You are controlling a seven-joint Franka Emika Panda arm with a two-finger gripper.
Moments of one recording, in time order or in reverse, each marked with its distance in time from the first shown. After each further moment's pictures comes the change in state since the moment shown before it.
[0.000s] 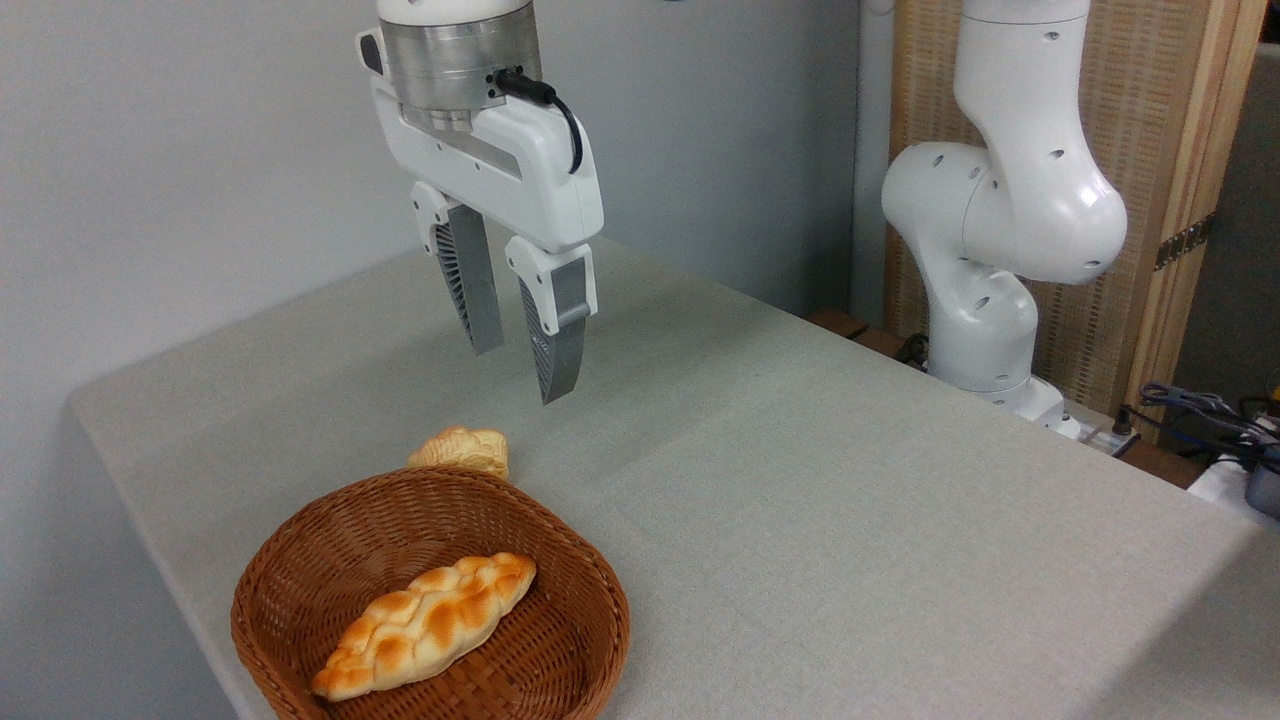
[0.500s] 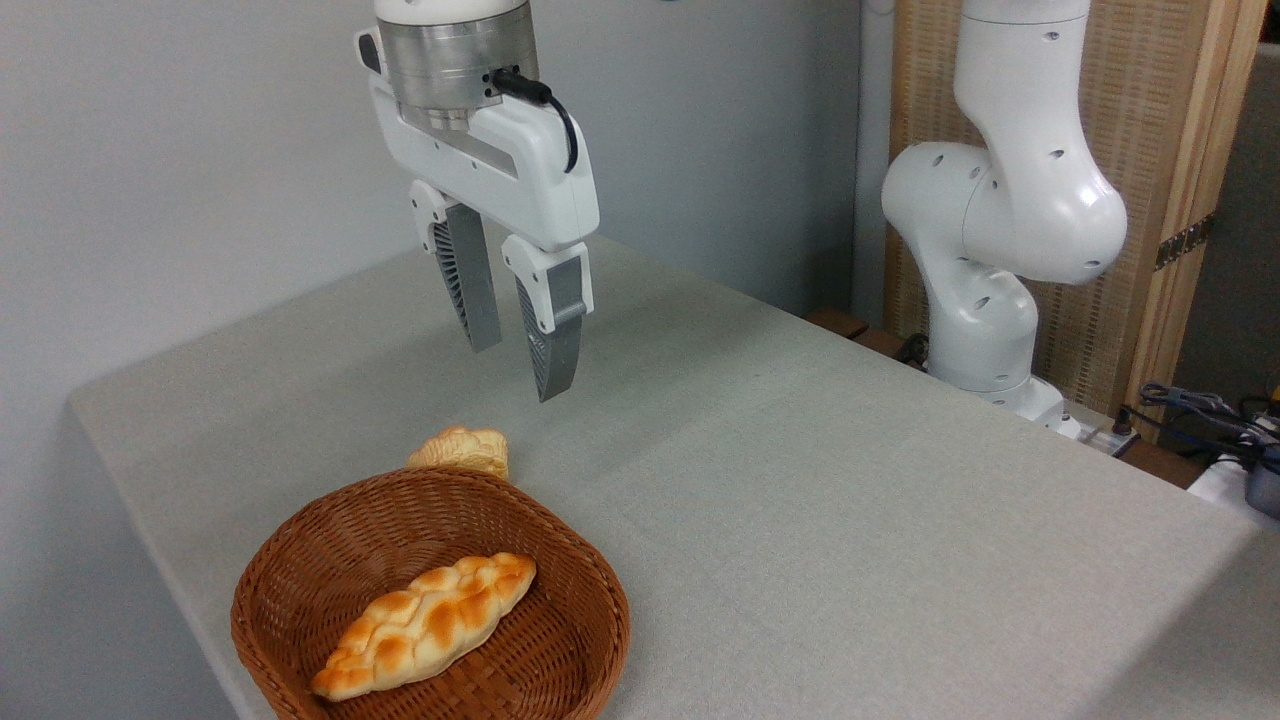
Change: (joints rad) arm -0.003 0.001 -0.006 0.000 -0.002 0.000 -0.004
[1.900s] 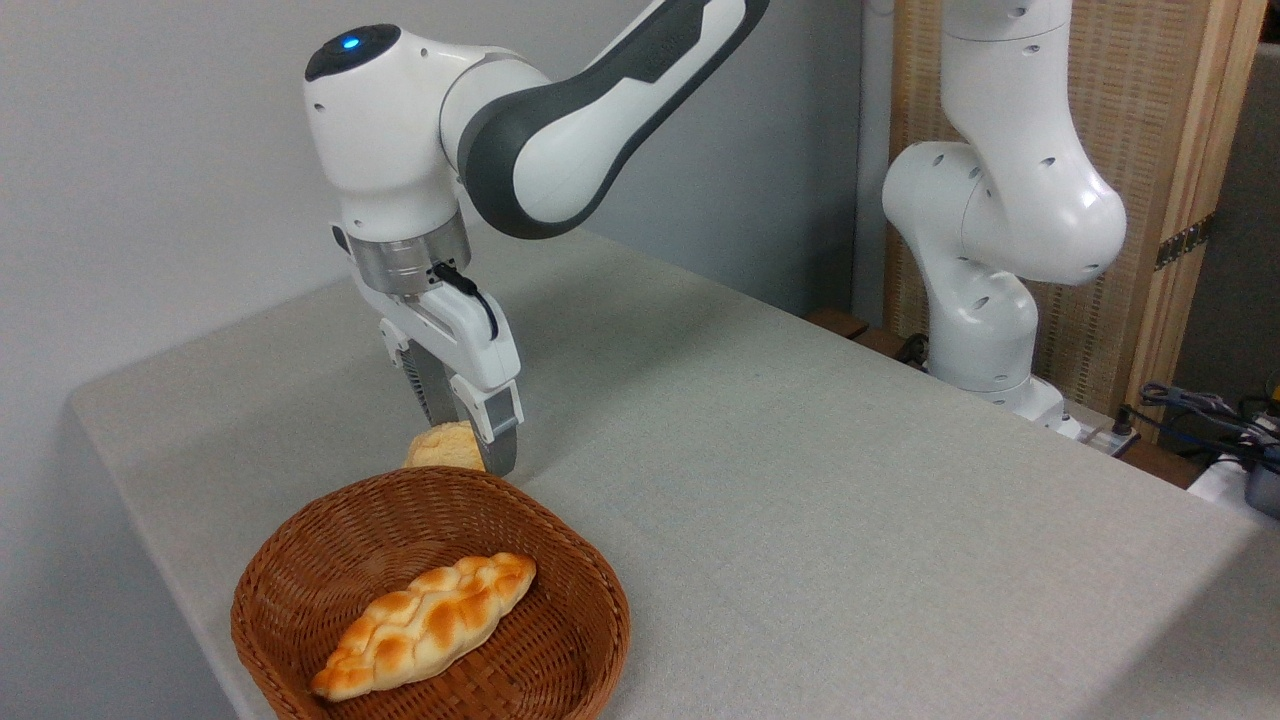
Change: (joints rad) arm -0.018 0.147 -0.222 -0.230 -0.018 0.337 -0.236
